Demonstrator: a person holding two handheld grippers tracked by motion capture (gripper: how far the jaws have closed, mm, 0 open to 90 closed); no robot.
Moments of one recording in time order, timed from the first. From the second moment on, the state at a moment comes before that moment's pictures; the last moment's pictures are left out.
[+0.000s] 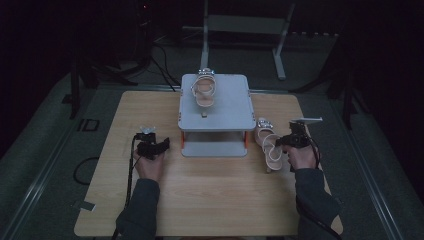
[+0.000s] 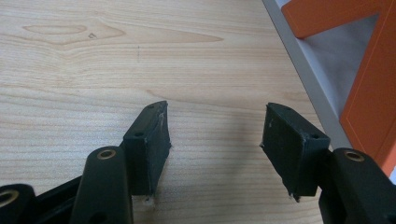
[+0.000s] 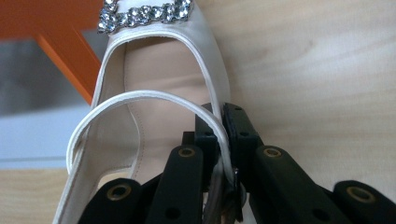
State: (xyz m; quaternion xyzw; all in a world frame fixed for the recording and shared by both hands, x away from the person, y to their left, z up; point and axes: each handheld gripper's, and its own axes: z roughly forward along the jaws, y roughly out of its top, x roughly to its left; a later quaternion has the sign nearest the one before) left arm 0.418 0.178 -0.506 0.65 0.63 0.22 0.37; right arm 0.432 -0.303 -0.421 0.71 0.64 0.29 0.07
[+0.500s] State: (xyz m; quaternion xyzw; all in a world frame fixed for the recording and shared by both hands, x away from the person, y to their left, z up) left arm 0.418 0.177 -0.506 0.65 0.63 0.22 0.37; right arm 0.461 -0.288 -0.403 0.72 0.62 0.30 0.08
